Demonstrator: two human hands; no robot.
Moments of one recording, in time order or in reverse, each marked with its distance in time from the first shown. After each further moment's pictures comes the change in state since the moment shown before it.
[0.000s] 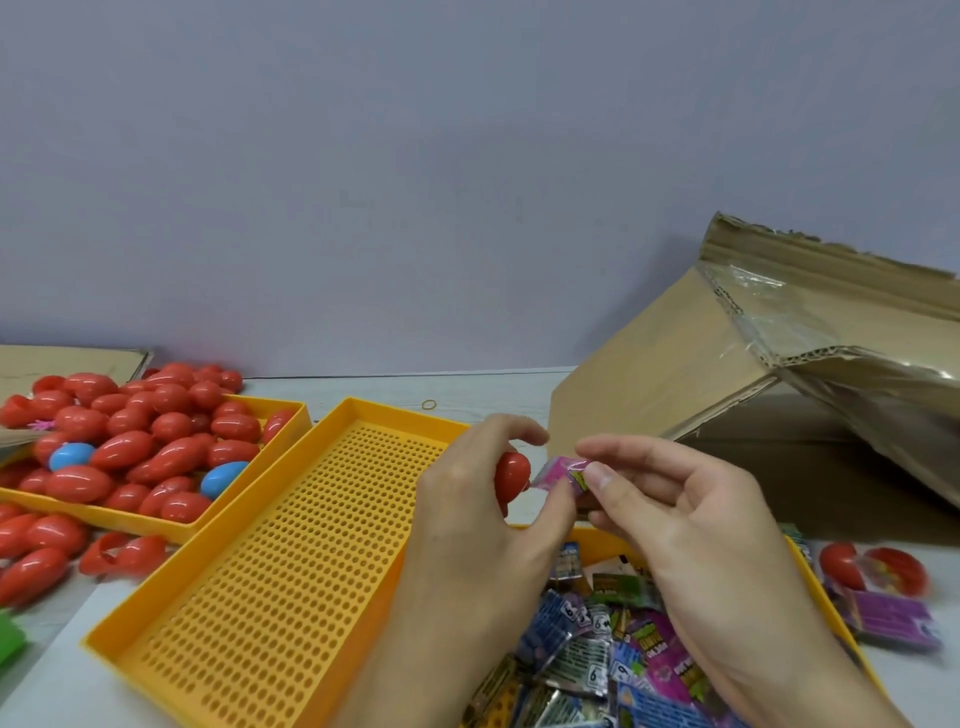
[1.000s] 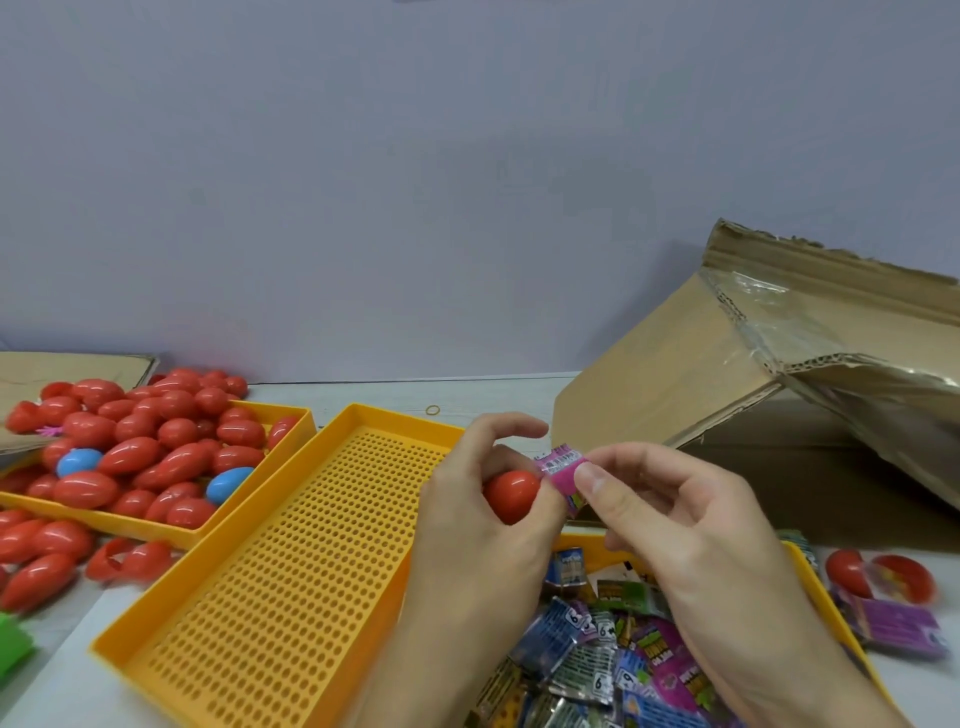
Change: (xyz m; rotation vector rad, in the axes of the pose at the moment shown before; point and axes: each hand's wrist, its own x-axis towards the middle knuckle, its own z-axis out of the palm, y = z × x) left_hand 0.001 0.001 0.002 -0.304 -0.017 -0.192; right_hand -0.006 -0.016 0.005 -0.058 -0.096 -0.066
